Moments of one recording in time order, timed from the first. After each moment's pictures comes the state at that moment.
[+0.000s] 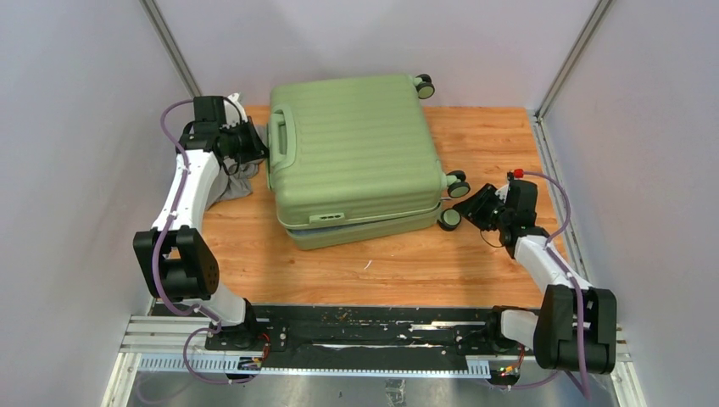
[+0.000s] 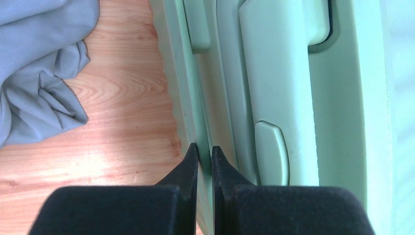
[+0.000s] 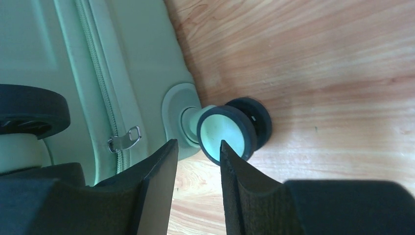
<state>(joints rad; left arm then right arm) 0.08 1.55 1.43 -0.62 0.39 -0.24 -0.07 1.15 0.54 -0.02 -0.39 0.64</state>
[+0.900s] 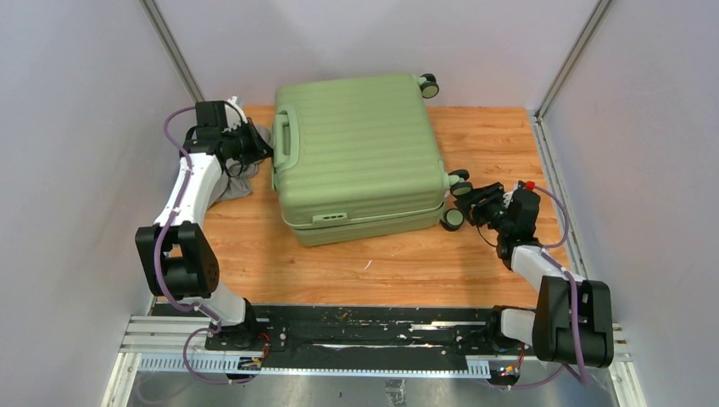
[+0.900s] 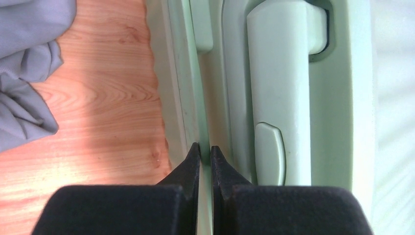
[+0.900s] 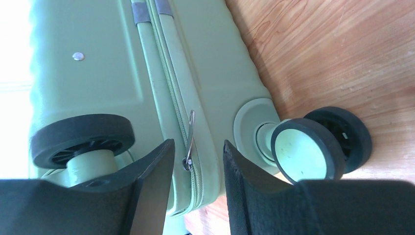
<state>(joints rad) 0.09 1.56 1.36 -0.51 0.44 -0.35 -0.10 1.18 0.38 0.45 -0.51 1.16</state>
